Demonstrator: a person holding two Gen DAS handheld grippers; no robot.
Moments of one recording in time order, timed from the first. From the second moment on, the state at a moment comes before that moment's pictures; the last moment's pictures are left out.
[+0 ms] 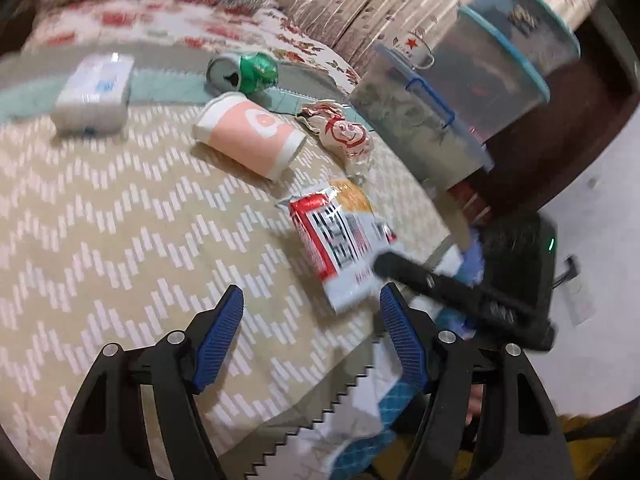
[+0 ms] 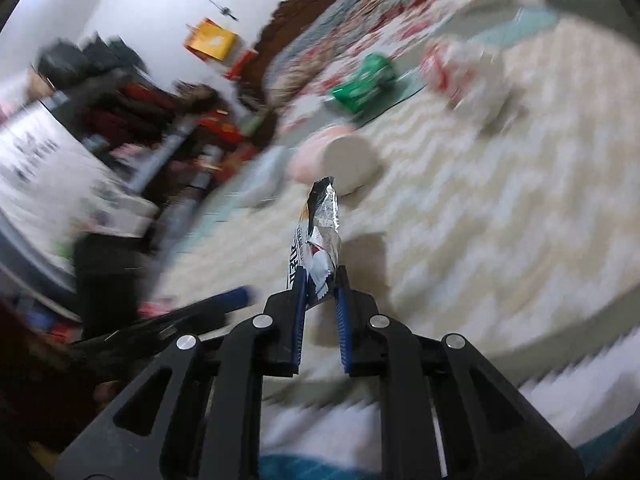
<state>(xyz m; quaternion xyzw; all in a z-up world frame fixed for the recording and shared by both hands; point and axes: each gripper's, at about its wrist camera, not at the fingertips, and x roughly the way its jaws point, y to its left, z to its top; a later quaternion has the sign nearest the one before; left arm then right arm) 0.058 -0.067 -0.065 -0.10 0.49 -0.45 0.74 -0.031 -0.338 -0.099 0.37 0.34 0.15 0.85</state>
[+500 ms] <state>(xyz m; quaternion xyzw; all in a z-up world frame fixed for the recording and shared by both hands) 0.083 -0.047 -0.072 -0.21 0.50 -0.47 0.70 -0.020 -0.354 -0.090 0.34 0.33 0.10 0.87</state>
